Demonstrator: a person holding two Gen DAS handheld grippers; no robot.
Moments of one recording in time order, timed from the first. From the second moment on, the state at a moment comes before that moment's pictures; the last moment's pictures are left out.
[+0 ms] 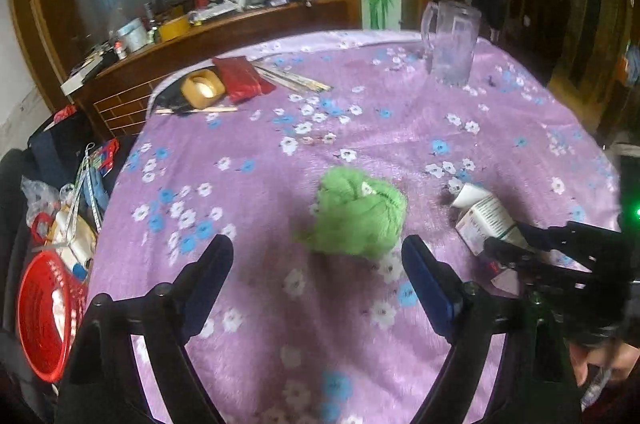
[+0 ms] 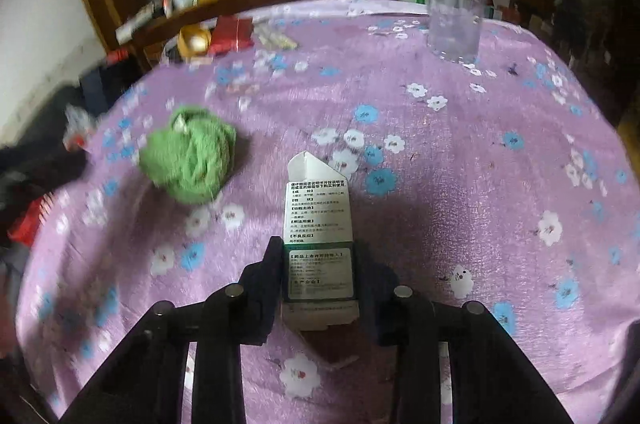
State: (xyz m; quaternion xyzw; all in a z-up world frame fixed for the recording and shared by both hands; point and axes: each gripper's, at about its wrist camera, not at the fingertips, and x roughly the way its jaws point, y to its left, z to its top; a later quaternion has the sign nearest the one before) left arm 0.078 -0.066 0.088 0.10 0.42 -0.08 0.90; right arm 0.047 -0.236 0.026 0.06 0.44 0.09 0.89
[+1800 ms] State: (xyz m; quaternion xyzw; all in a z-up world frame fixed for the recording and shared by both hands) left arm 0.068 0.024 0.053 -0.05 0.41 -0.15 0.90; right arm 0.033 -0.162 0.078 0.06 0.34 0.13 0.93
